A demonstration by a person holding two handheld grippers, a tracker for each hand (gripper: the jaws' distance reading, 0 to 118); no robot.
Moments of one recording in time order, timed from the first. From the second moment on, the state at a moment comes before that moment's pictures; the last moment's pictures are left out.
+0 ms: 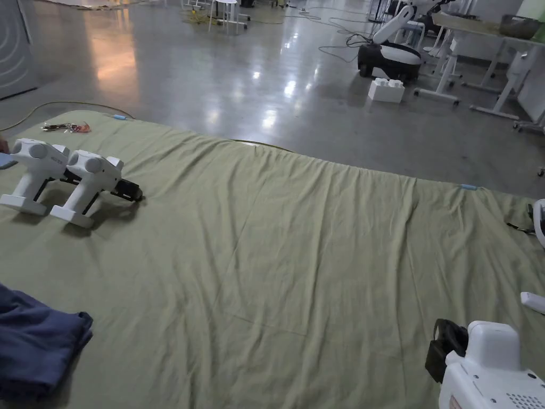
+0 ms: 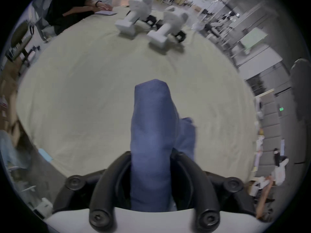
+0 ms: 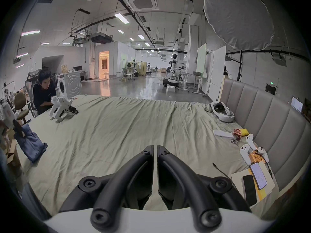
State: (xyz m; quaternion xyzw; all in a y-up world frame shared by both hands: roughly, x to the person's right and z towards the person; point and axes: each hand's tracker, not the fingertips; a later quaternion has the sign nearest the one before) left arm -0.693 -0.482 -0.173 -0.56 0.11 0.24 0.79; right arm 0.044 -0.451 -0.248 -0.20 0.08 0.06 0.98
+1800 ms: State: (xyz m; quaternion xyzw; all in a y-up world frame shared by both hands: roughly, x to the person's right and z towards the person) left arm -0.286 -0.433 -0.199 -0.10 0.11 0.01 0.99; right arm 0.004 -0.431 -0.230 -0.07 0.05 0.04 0.99
